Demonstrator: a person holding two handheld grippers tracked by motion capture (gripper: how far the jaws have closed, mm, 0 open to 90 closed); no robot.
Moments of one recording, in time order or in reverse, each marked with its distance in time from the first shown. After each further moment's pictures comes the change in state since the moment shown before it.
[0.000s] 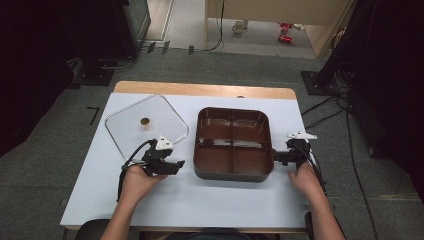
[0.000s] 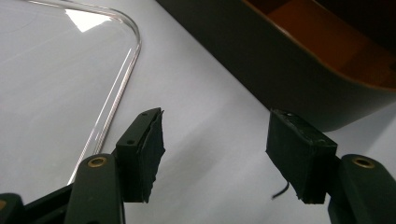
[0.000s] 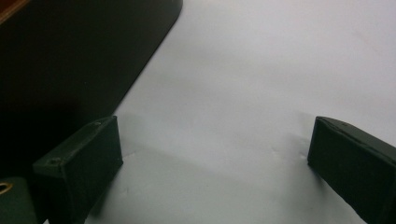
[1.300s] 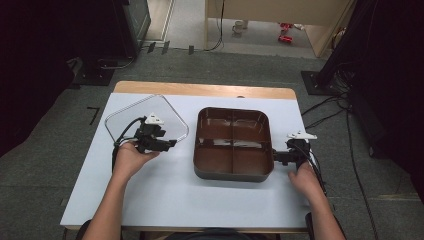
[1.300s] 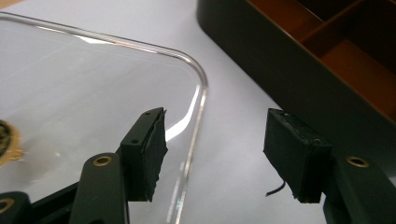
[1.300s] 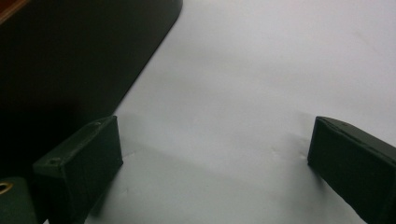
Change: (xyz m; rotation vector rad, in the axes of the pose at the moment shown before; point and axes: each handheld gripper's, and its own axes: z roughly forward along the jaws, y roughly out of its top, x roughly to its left) left arm 0.063 0.033 -0.003 -0.023 -0.004 -0.041; right arm 0.000 0.000 0.000 0.001 0.000 -0.001
